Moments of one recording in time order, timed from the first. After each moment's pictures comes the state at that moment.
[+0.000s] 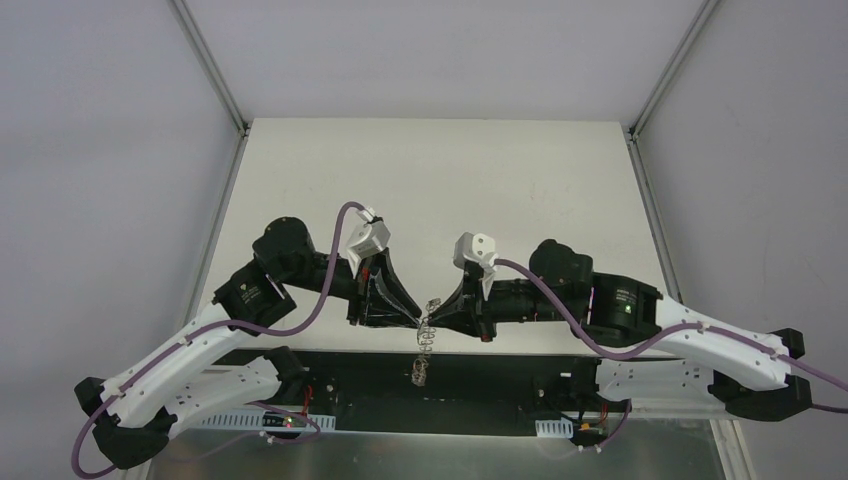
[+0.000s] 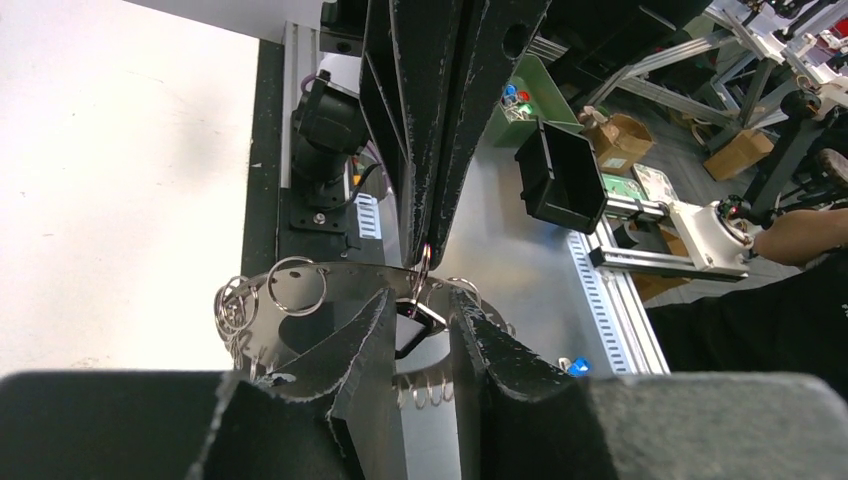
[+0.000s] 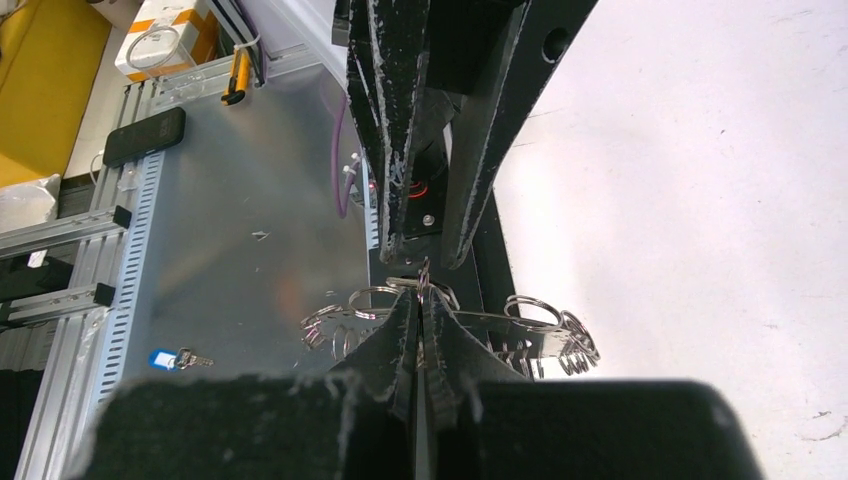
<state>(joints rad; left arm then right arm) -0.84 0.78 0.91 -0.17 0.91 -0.41 1.32 0.93 1.16 -0.49 -0.21 0.16</state>
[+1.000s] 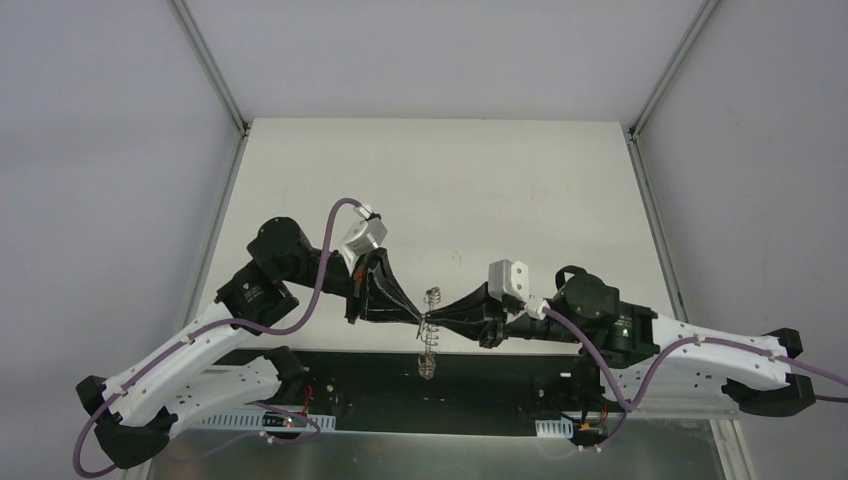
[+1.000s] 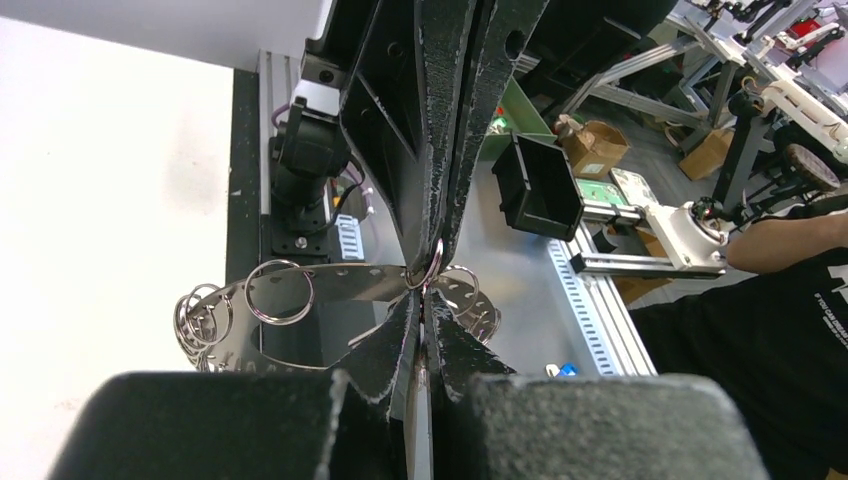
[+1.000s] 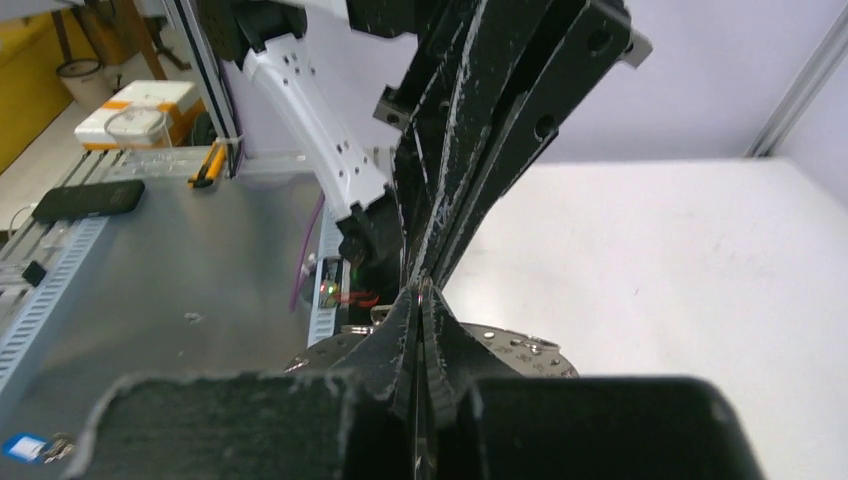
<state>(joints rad) -0.84 0.79 0.90 -0.06 0.96 -0.48 1.42 0.79 0.91 -0.09 -0.09 -0.01</state>
